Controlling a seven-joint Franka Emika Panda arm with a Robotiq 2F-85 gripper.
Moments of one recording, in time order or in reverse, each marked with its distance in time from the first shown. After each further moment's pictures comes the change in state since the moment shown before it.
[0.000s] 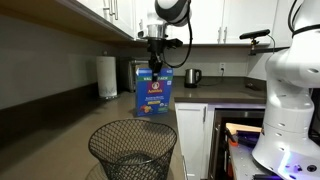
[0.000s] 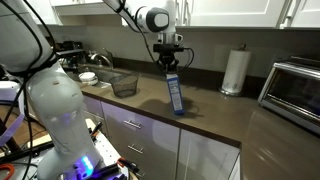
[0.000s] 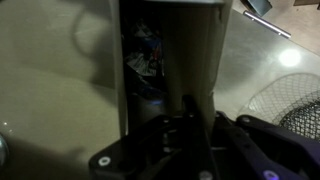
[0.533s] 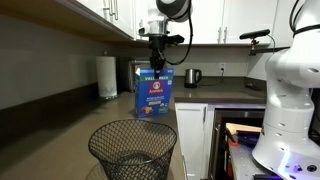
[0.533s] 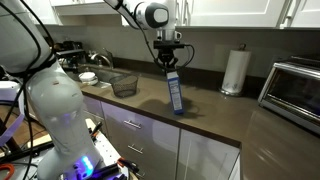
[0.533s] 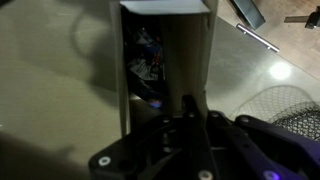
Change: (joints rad) arm 0.001 -0.026 0.001 0.014 -0.015 -0.070 -0.060
